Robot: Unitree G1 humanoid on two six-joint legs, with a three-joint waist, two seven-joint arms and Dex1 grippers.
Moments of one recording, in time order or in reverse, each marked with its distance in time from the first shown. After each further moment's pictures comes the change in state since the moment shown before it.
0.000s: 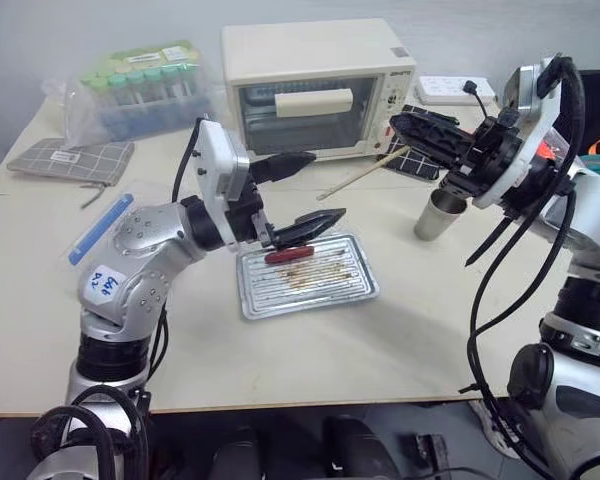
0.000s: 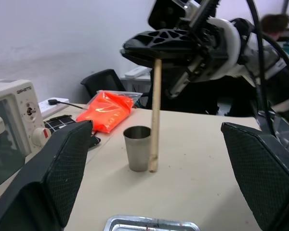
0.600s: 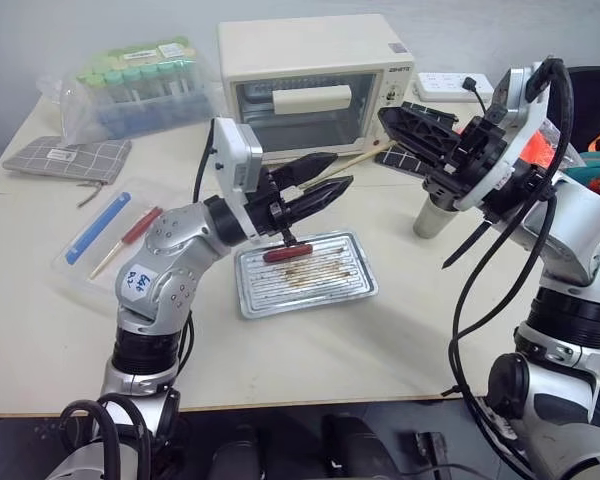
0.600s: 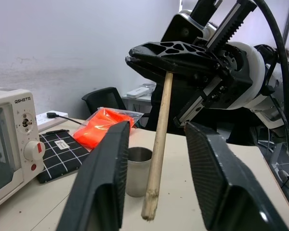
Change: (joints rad) left arm -0.024 -0.118 -0.024 0.059 0.019 -0.051 0.014; right arm 0.042 0.103 0.001 -0.094 0.015 -0.089 -0.074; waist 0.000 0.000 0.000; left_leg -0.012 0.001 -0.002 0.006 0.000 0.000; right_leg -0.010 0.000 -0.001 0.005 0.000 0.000
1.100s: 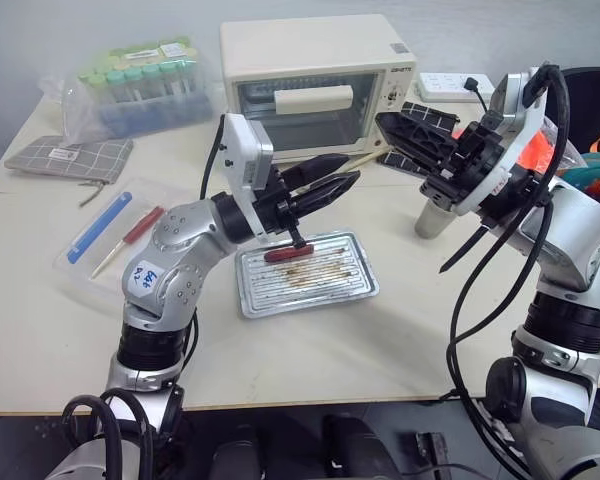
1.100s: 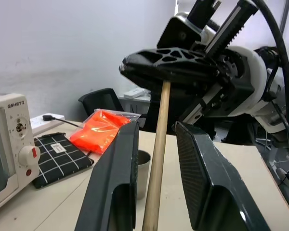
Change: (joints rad) left arm -0.030 -0.020 -0.011 0.008 0.009 0.001 0.002; right arm 0.020 0.010 0.000 -0.032 0.000 -0.001 -0.006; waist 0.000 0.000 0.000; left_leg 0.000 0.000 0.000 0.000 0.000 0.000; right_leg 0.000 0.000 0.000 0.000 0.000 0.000
